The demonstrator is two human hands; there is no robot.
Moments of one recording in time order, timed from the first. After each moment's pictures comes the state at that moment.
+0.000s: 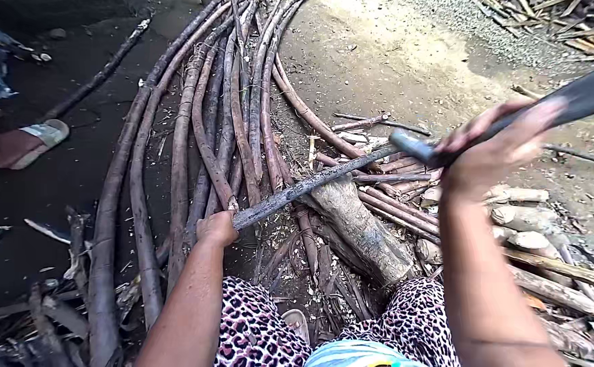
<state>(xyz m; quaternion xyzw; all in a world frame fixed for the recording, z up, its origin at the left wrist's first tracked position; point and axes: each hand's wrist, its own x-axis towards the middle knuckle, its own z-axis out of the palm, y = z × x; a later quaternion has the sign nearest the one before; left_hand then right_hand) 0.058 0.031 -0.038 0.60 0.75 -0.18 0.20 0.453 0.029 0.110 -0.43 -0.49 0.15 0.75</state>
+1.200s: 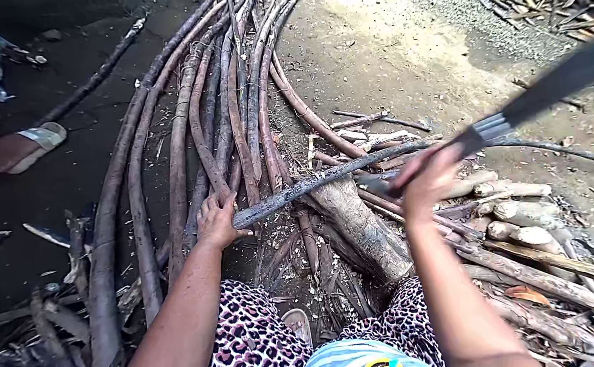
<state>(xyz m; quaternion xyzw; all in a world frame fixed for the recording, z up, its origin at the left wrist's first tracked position) 0.047 0.034 -0.059 0.65 0.75 -0.03 0.15 0.432 0.009 0.032 -0.56 -0.50 0.22 0.62</state>
